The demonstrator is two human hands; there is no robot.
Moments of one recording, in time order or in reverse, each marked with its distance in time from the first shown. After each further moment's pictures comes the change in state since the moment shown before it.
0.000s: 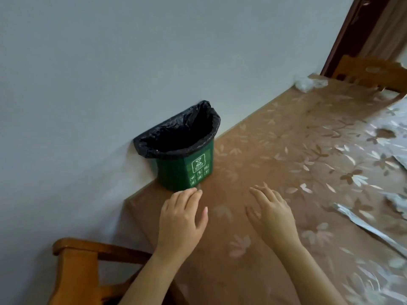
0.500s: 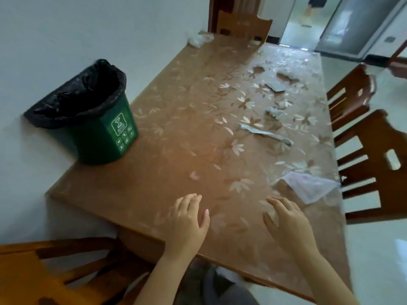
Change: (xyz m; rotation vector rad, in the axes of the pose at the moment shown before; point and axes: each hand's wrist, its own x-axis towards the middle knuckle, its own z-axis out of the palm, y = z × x) left_hand -0.146 0.085 0.012 -0.325 -0.390 0.176; right_hand -0.272 0.019 -0.077 -0.226 -0.001 0.542
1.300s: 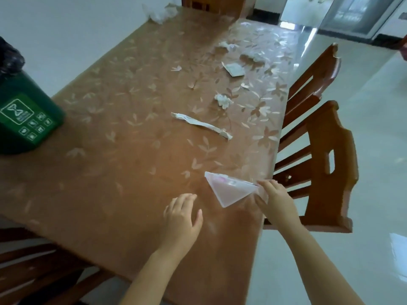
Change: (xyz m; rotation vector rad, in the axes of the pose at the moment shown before) left_hand 0.041 0.224 0.157 -0.046 -0.014 -0.086; right_hand 0.083 0.269 -0.045 0.118 -0.271 0.125
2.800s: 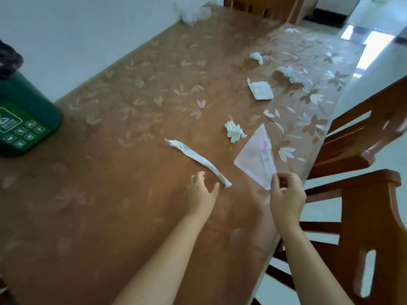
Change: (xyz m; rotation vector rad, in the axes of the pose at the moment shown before) left_hand 0.238 0.040 0.128 -0.242 0.054 -0.589; right_hand 0.227 0.023 -0.023 0.543 0.356 0.045
